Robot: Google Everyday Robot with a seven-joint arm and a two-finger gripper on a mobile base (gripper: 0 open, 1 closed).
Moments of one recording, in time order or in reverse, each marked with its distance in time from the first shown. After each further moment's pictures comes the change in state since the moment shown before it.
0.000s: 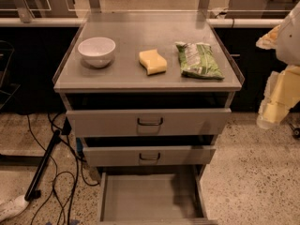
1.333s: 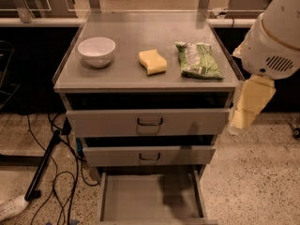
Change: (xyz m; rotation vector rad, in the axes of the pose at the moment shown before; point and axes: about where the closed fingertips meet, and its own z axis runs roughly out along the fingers) arm -0.033 0.012 0.030 -0.028 0.035 0.013
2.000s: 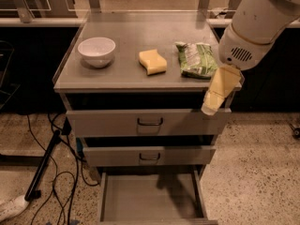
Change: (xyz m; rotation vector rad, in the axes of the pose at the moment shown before) arm -0.020 -0.050 0.046 -0.018 0.005 0.182
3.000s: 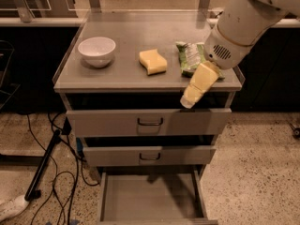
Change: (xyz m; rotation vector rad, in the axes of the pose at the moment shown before) arm -0.032 -0.002 0.021 -0.059 -0.067 0.146
